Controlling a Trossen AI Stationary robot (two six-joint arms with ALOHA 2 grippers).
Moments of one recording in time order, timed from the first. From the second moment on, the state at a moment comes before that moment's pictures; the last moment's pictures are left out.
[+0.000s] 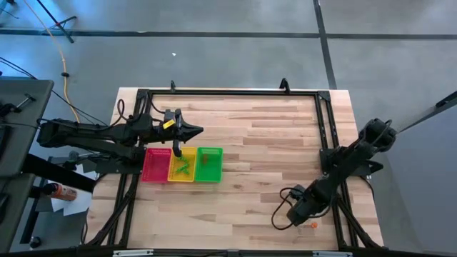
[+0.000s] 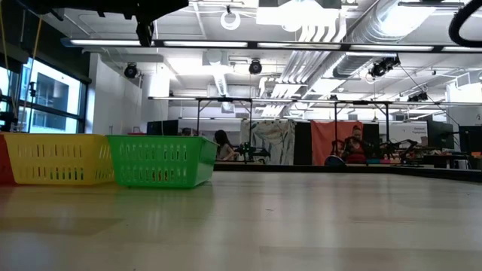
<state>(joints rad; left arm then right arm) 0.04 0.85 0.53 0.35 -0.09 -0.31 0.79 1.56 0.85 -0.71 -0.27 1.77</state>
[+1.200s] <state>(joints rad) 0.04 0.85 0.53 0.33 -0.09 -0.31 0.78 1.66 0.85 -0.67 -0.27 1.78</state>
